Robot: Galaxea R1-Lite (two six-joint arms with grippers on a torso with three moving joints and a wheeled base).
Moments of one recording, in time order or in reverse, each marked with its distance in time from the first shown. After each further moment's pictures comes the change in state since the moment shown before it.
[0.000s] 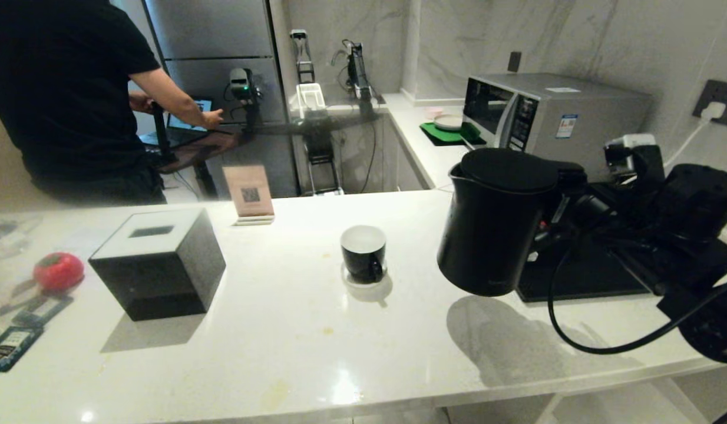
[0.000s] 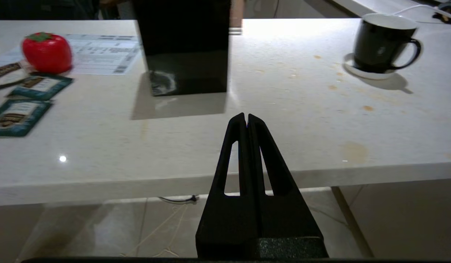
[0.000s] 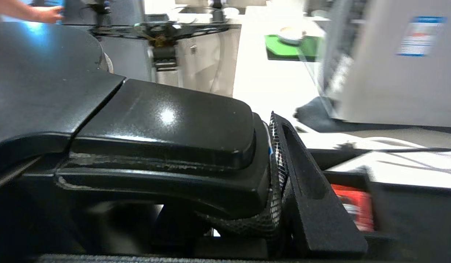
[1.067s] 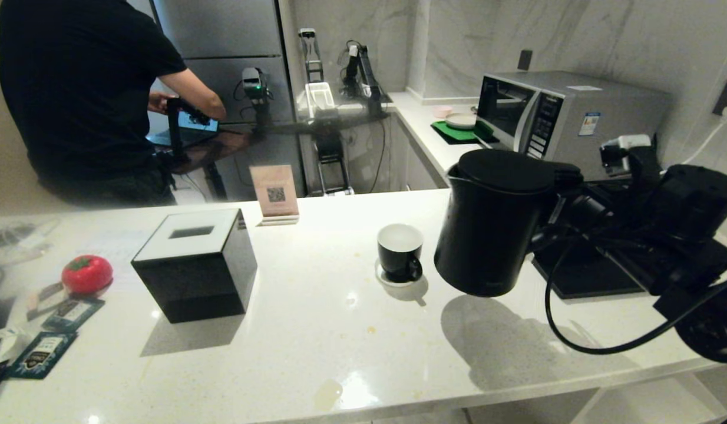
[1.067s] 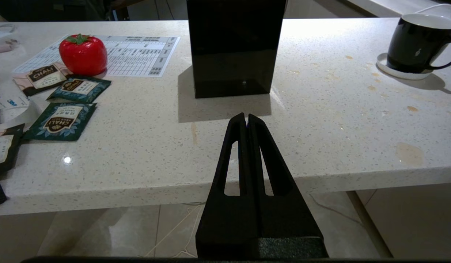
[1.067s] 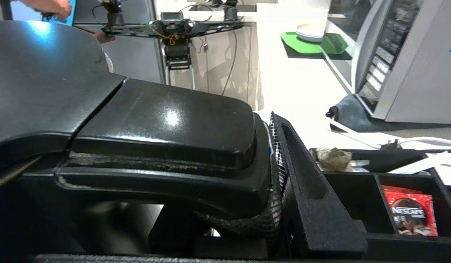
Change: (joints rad) left arm 0.000 0.000 0.000 0.000 0.000 0.001; right arm -0.003 0.011 -0.004 0.004 -0.001 0.003
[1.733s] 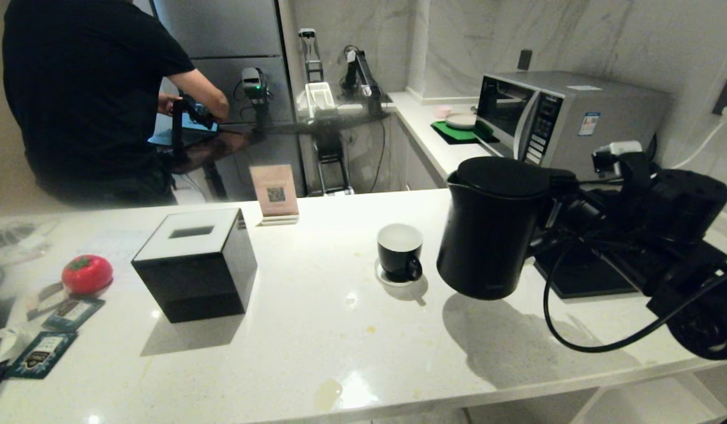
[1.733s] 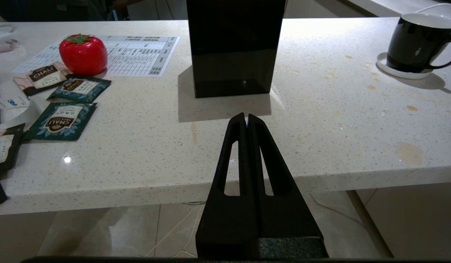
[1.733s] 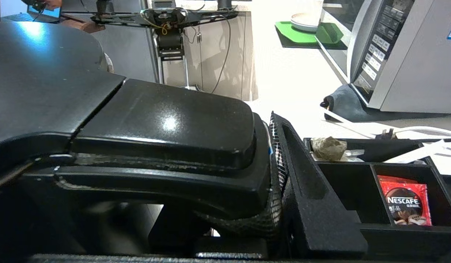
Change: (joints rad) left arm 0.000 0.000 0.000 0.000 0.000 0.000; right arm 0.000 0.028 -0.006 0.005 -0.002 -0.006
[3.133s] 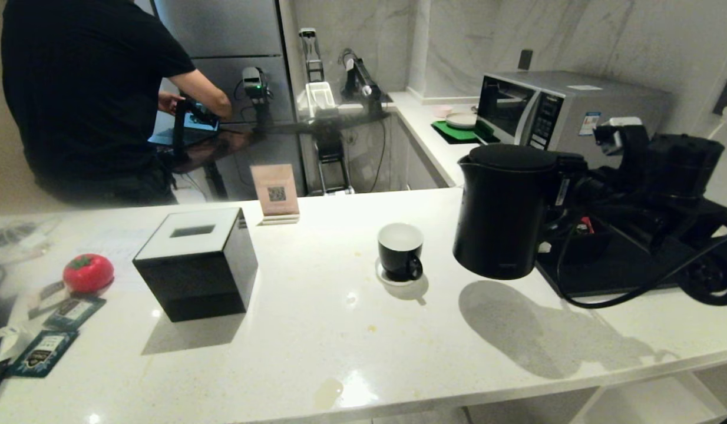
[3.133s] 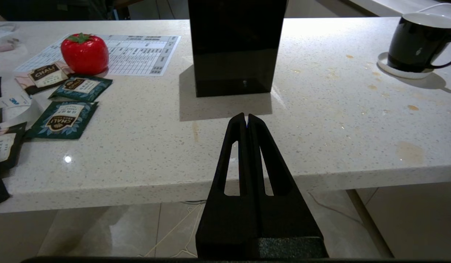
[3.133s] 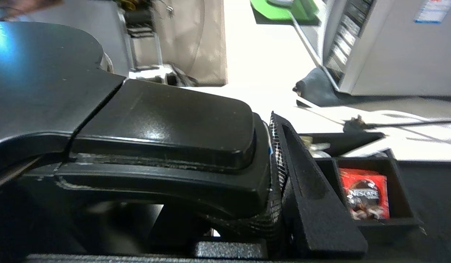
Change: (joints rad) left arm 0.000 0.000 0.000 0.000 0.000 0.000; right arm -0.089 -0.013 -0.227 0.350 -0.020 -0.008
